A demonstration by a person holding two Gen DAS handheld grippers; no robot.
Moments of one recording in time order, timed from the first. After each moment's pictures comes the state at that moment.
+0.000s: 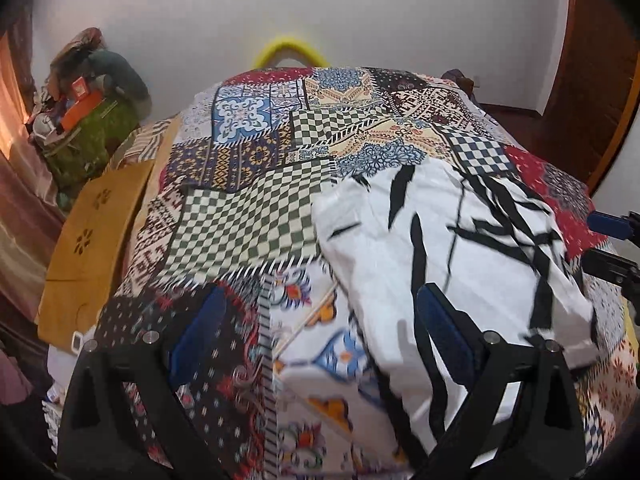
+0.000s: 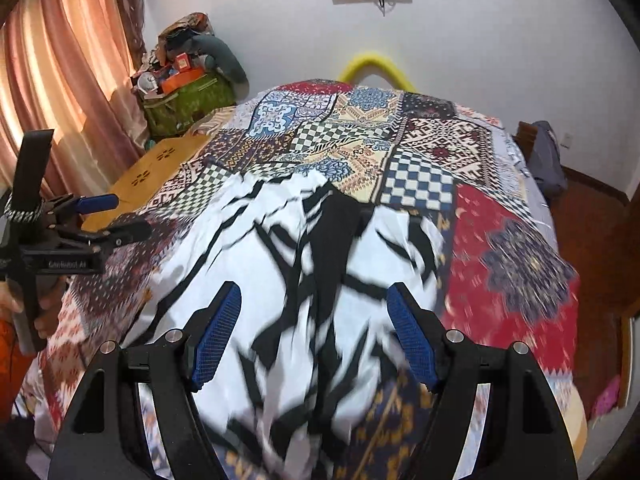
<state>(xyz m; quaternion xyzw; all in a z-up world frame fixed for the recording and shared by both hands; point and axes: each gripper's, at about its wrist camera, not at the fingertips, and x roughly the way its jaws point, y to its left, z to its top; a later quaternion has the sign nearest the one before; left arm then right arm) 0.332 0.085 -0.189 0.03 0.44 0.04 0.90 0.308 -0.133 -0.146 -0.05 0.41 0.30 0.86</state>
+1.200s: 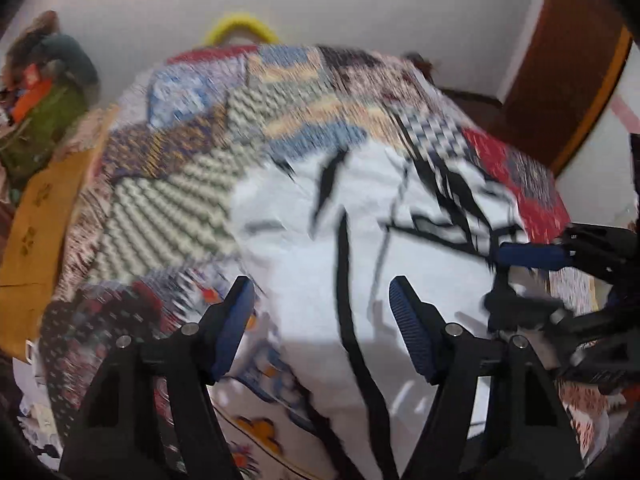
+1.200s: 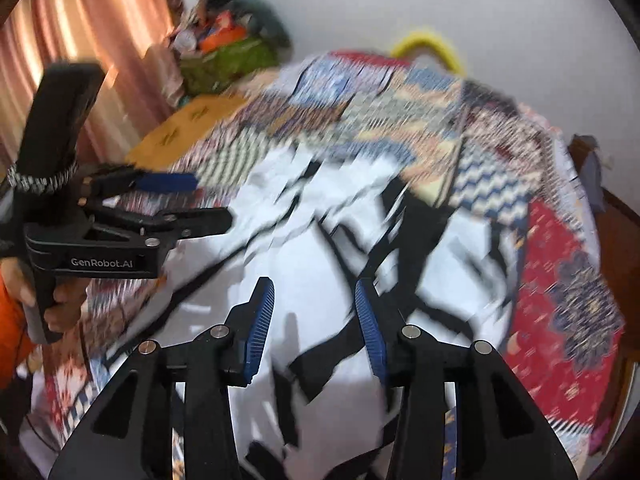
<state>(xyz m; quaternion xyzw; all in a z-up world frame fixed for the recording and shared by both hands) 0.351 0.058 -0.219 0.00 0.48 -0.05 0.87 0.304 -0.091 -0.172 -0.11 0.45 0.37 0.81</state>
